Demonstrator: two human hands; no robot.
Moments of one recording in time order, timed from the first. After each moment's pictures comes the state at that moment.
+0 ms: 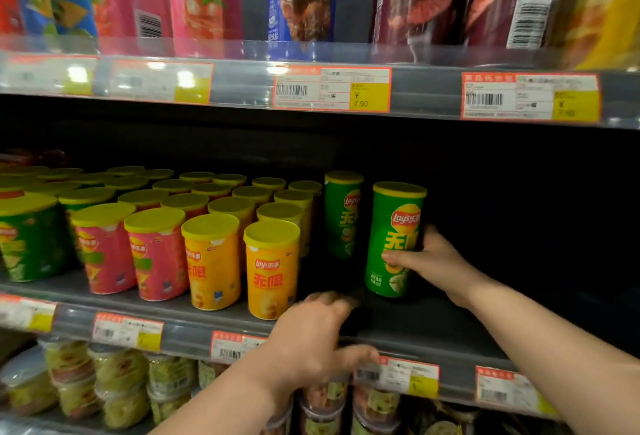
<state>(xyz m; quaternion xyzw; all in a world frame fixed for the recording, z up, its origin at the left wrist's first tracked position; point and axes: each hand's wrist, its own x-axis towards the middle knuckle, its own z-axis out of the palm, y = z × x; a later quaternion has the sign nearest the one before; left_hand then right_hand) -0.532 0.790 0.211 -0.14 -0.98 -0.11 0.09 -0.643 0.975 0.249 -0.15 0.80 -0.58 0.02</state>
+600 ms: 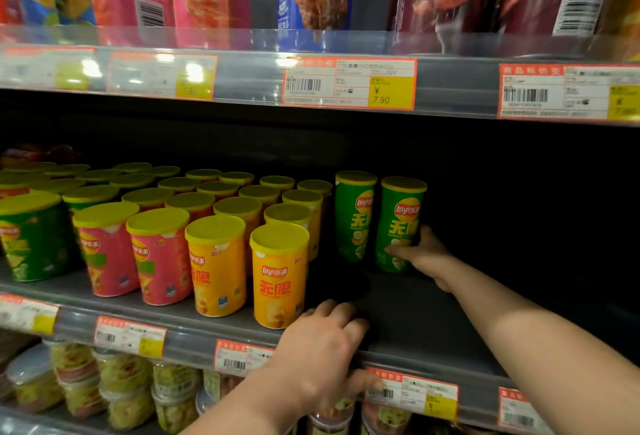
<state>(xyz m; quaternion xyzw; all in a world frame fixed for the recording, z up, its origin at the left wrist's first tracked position) -0.536 0.789 0.207 -0.15 -0.99 0.01 0.03 -0.710 0.949 0.230 -0.05 0.85 -0.52 0.00</state>
